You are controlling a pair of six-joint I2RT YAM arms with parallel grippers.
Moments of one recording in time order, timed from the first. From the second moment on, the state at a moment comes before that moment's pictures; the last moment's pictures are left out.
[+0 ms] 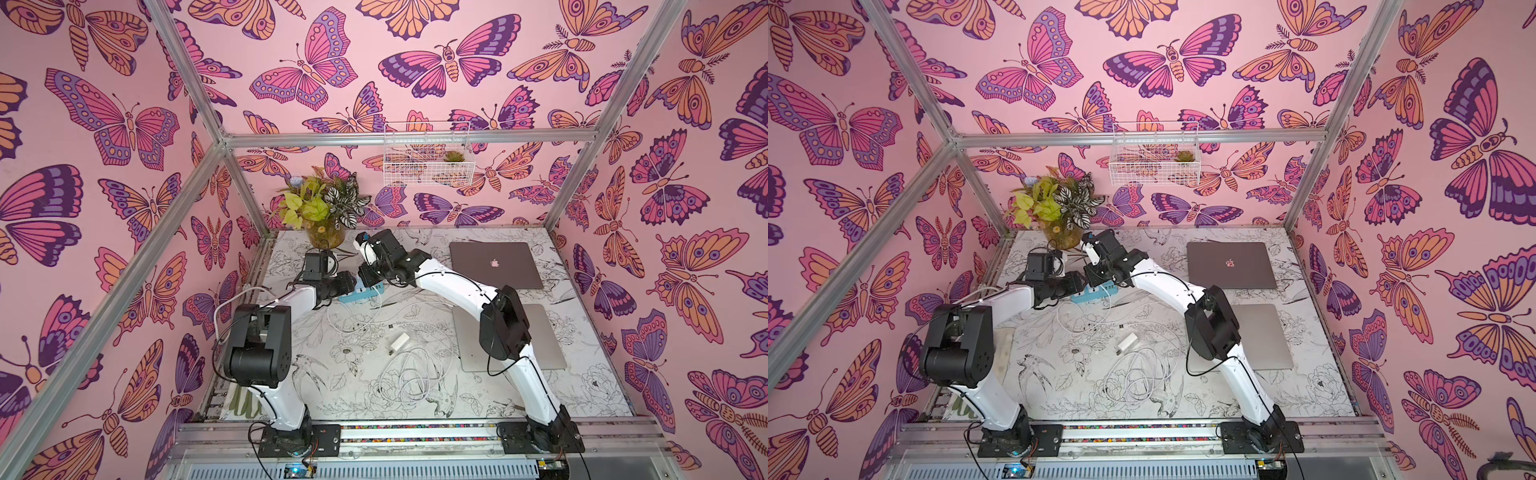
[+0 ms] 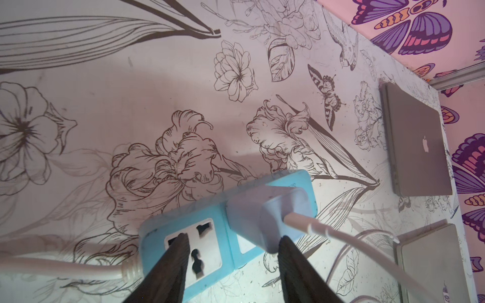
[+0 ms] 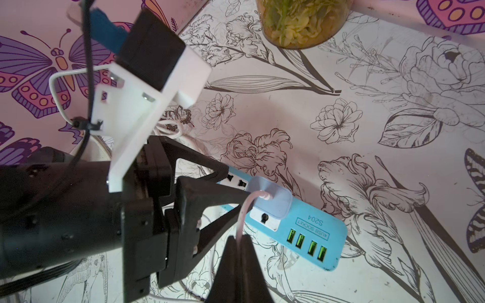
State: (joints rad) left arm -0.09 1.75 1.02 -0.10 0.34 -0.38; right arm 0.81 2.31 2.10 -0.53 -0.15 0.24
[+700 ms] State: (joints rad) left arm -0.09 1.73 1.03 -0.07 0.34 -0.41; right arm 0.81 2.25 2.01 -0.47 -0.14 0.24
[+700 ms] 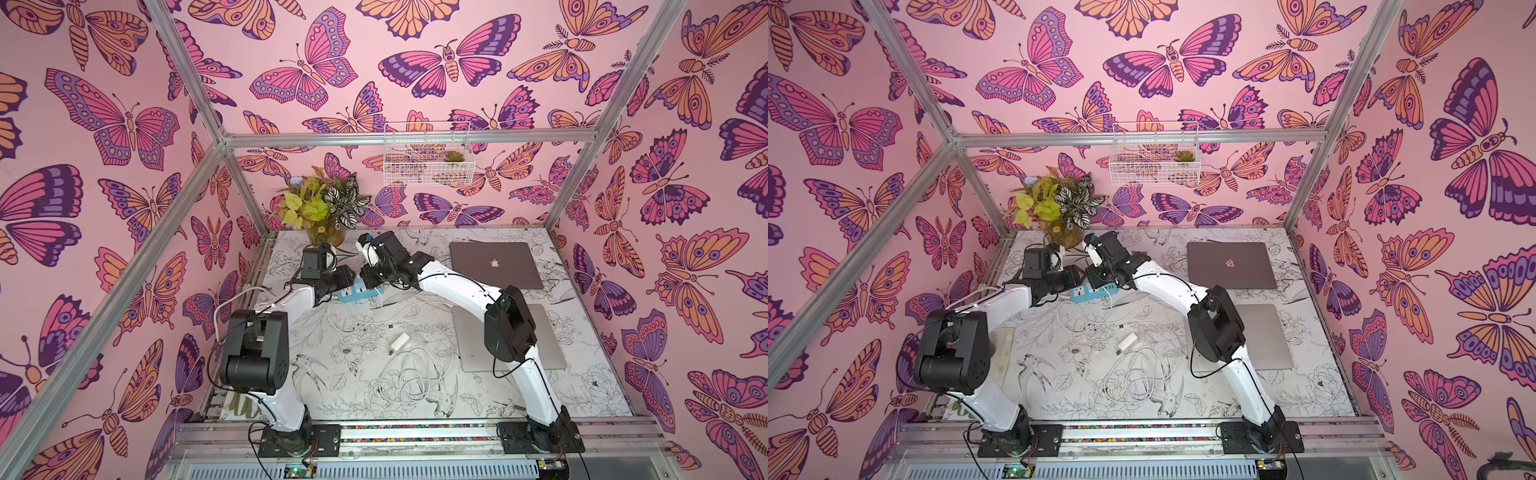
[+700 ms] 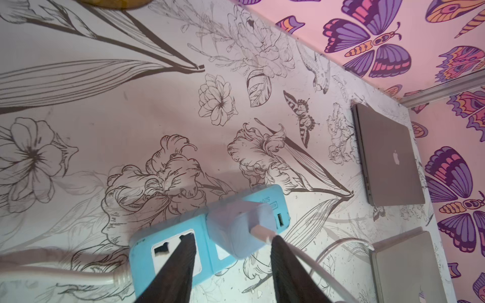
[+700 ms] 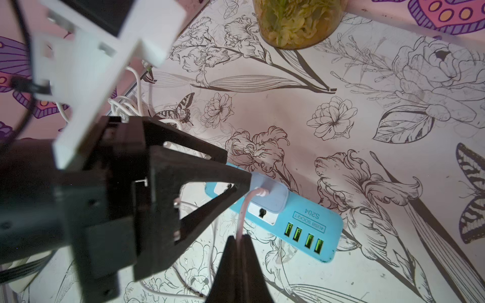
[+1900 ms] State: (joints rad) left arm -0.12 1.78 1.04 -0.05 0.30 -0.32; right arm 0.81 2.16 2.12 -0.47 -0.11 0.25
